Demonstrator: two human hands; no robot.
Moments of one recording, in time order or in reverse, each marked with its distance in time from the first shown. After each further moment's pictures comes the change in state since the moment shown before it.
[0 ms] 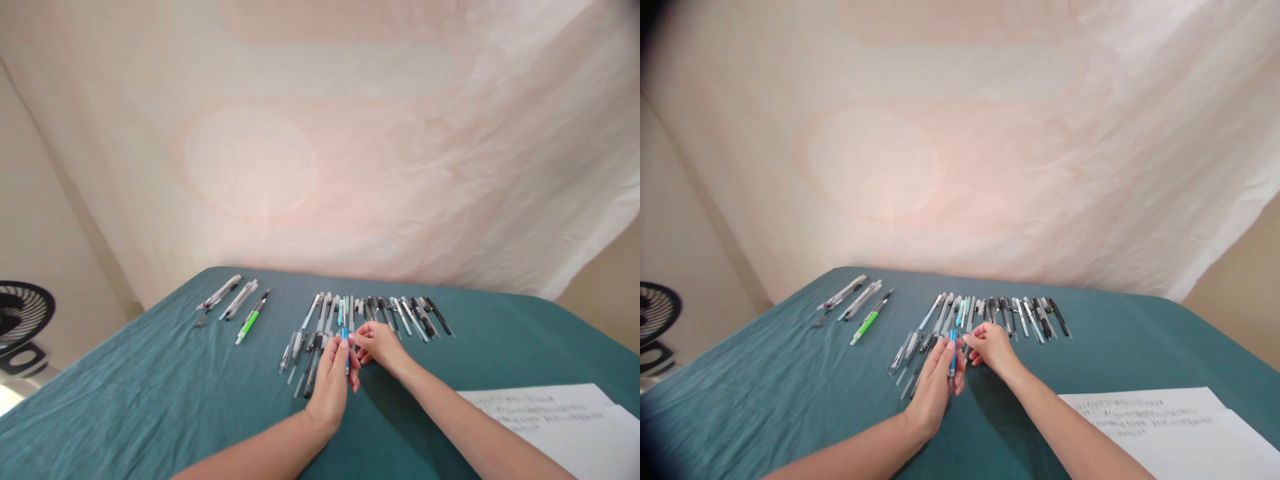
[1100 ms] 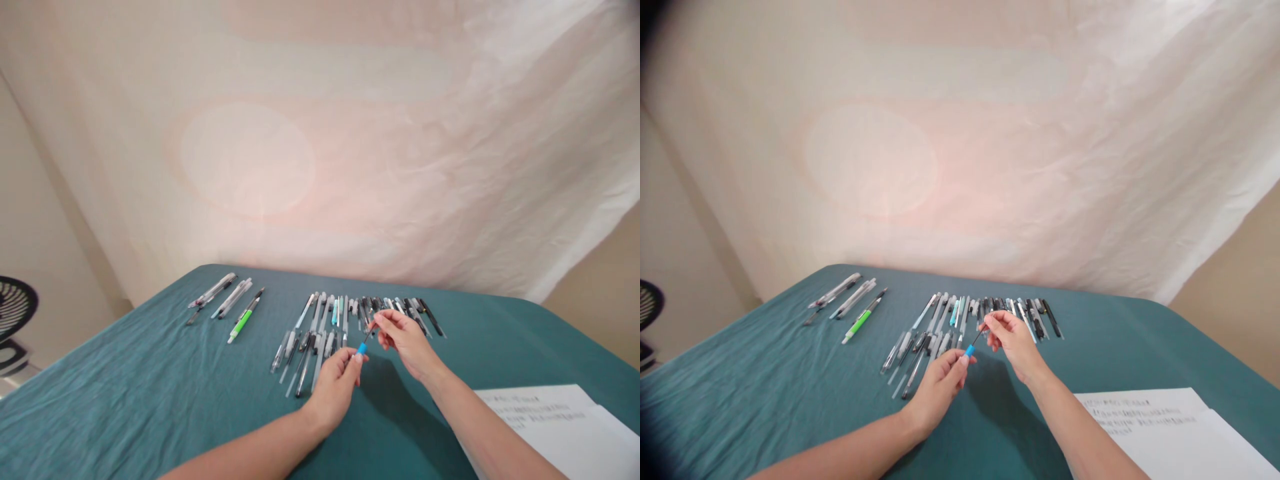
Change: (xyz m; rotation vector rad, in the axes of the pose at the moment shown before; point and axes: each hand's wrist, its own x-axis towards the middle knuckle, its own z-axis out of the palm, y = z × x) left_hand 0.002 -0.003 -0.002 0.367 -0.160 -0.079; right_hand -0.035 -0.033 -0.043 0.292 0.048 -0.227
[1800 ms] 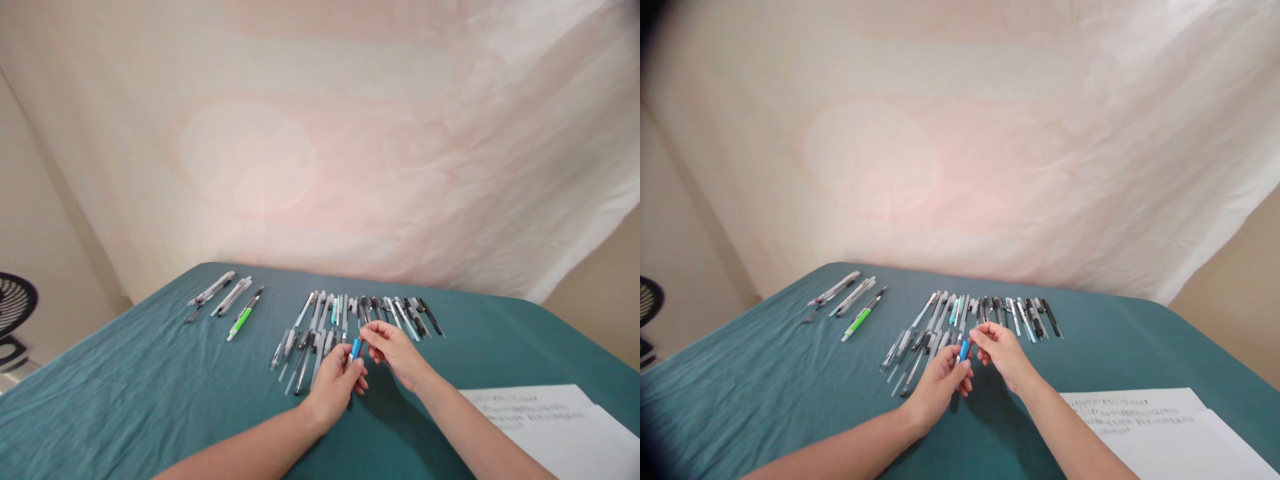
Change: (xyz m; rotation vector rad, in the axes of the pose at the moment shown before) left_hand 0.003 -0.004 0.005 -0.162 -0.052 0.002; right_hand -0.010 0.012 0.012 -0.008 -0.122 0.129
